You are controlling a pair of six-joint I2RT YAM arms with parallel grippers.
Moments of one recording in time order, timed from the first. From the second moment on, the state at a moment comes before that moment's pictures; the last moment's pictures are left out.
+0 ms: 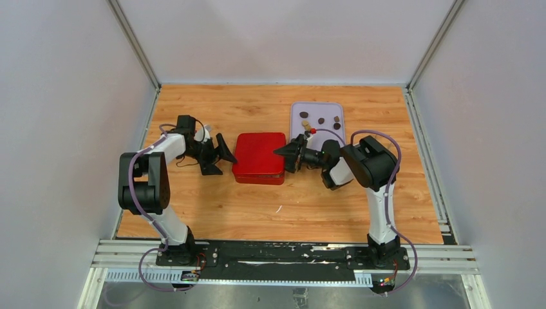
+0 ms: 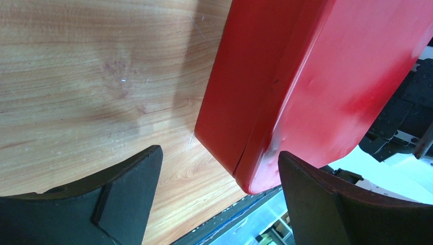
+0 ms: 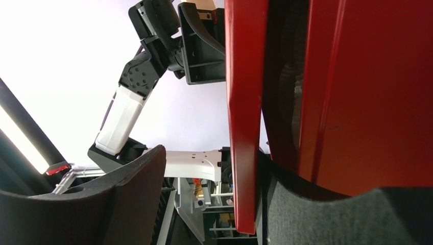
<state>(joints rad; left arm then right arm) 0.03 1.69 1.00 -0.58 0.66 -0.40 0.47 2.13 0.75 1.45 -0.83 1.74</state>
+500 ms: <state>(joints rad) 0.03 1.71 0.99 -0.58 0.67 -0.40 0.47 2.06 0.69 1.38 -0.84 1.71</state>
